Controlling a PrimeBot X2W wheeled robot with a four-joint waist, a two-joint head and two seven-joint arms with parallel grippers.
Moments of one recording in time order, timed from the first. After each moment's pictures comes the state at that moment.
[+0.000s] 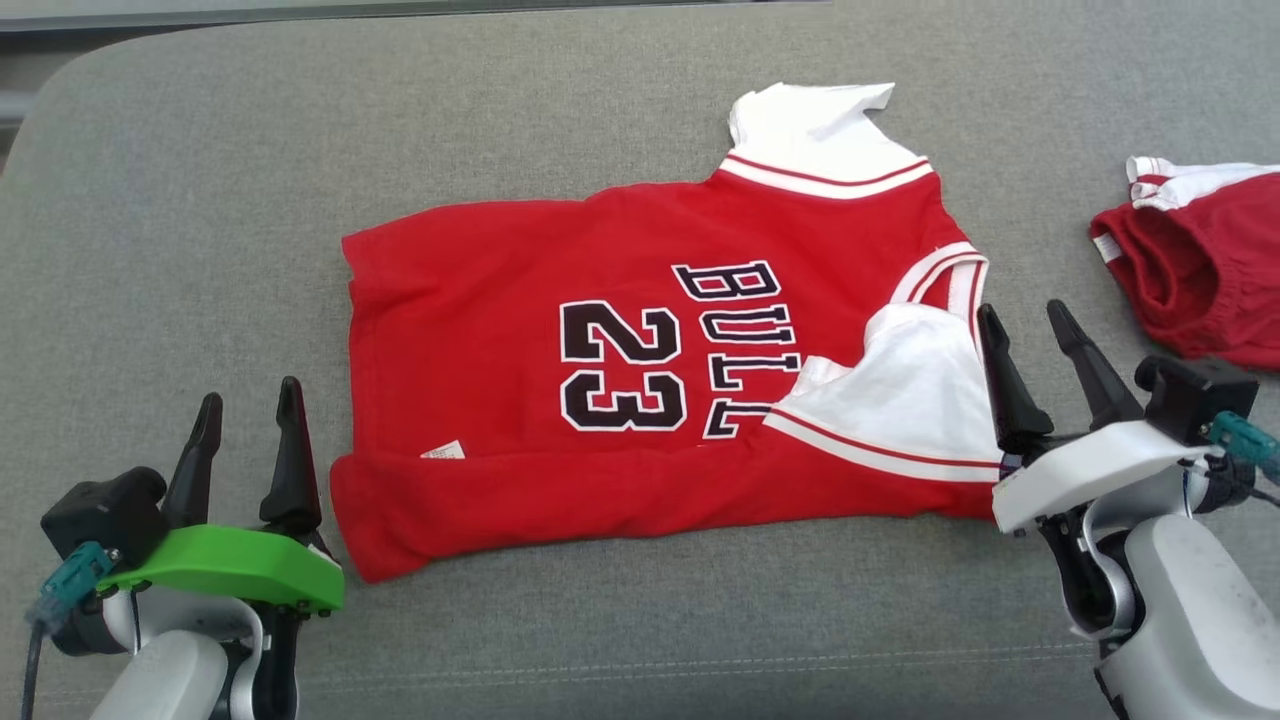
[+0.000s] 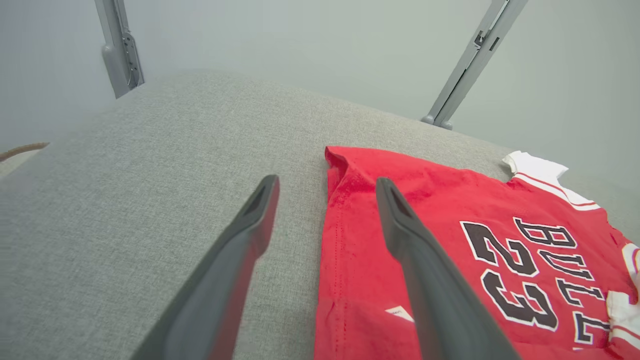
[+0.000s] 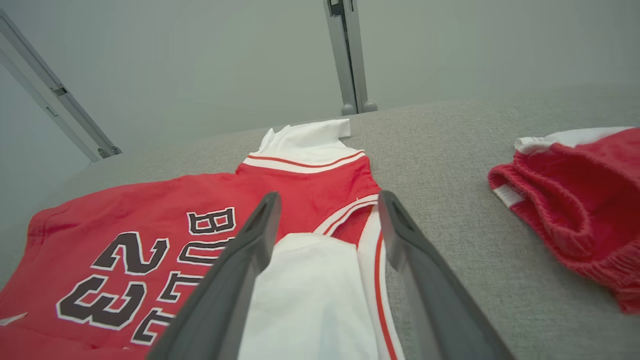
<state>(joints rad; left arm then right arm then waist) -0.20 0.44 -0.40 0.12 -0.86 0.24 -0.24 -0.31 -0.25 0.16 0.28 0.49 0.13 -0.17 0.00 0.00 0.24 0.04</state>
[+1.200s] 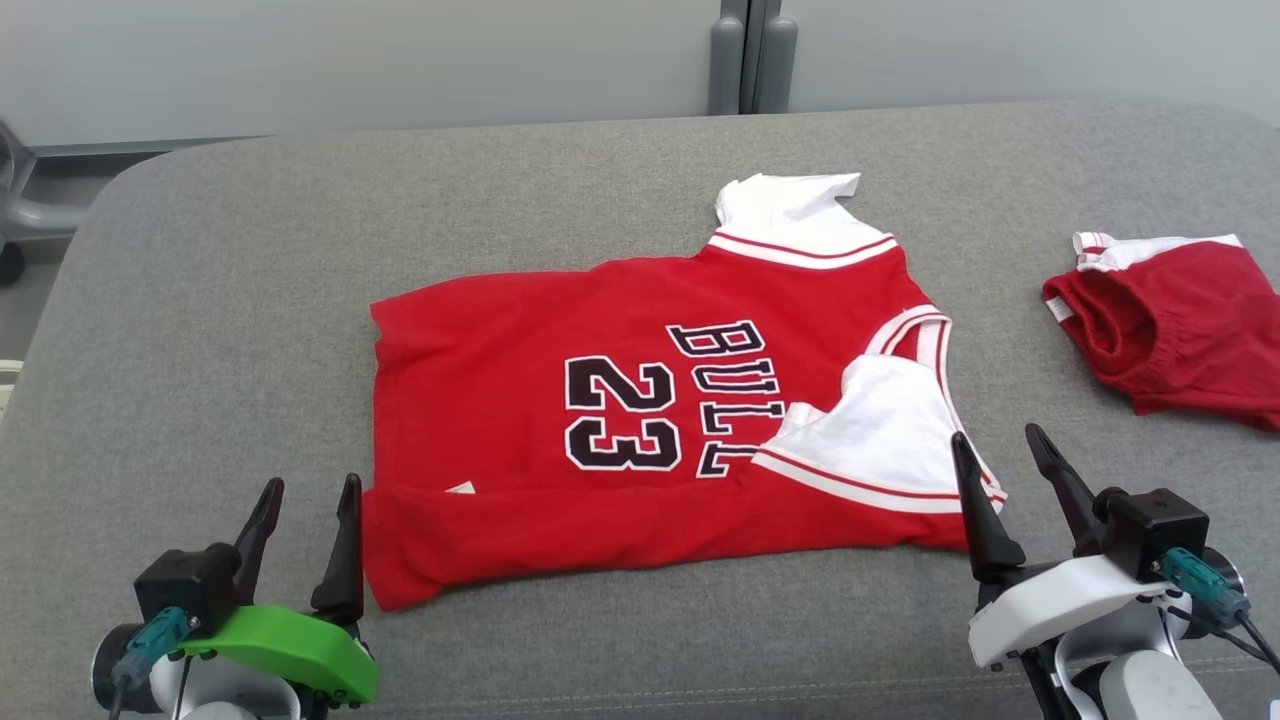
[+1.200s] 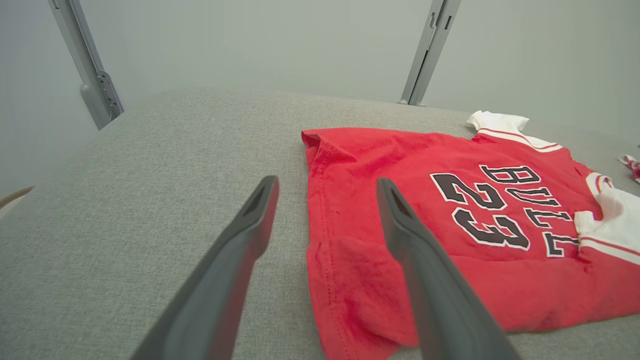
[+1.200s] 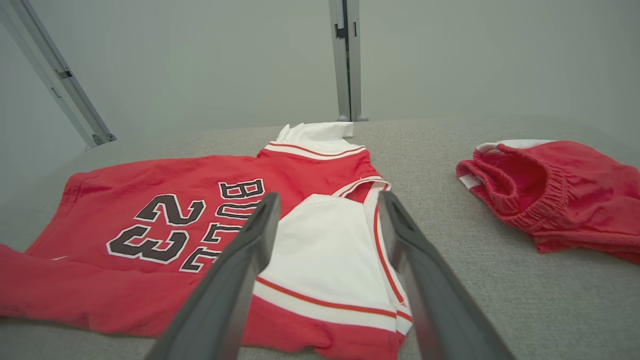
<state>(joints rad) -0.10 0.35 -0.34 0.26 -0.60 0.07 -0.23 -0.02 -0.11 0.05 0.10 0.21 0.13 -0.13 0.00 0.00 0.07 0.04</state>
